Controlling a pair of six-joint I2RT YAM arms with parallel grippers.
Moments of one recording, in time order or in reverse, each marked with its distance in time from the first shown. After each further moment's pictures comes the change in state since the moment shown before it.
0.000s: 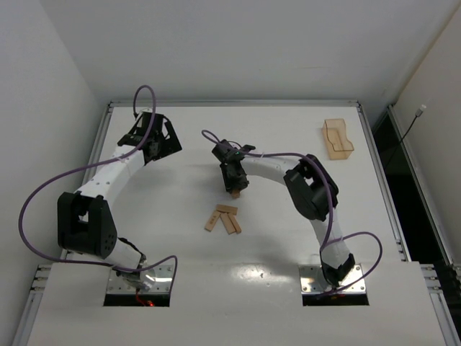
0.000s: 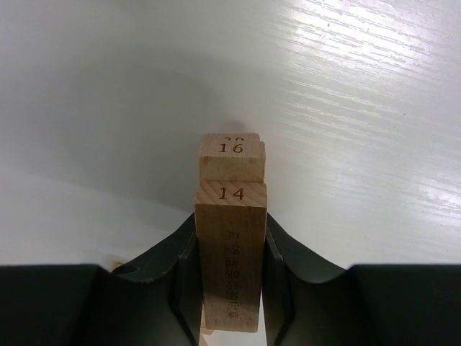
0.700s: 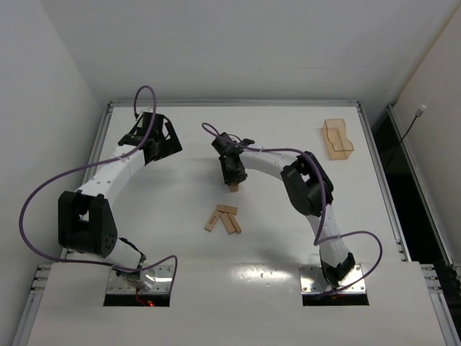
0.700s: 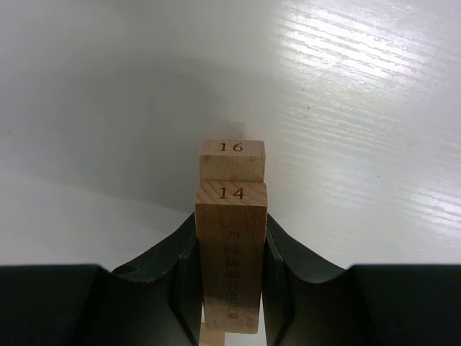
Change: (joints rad) left arm 0.001 0.008 0.000 -0.001 0.008 -0.002; right arm -0.030 0.074 0.122 -0.016 0.014 -0.031
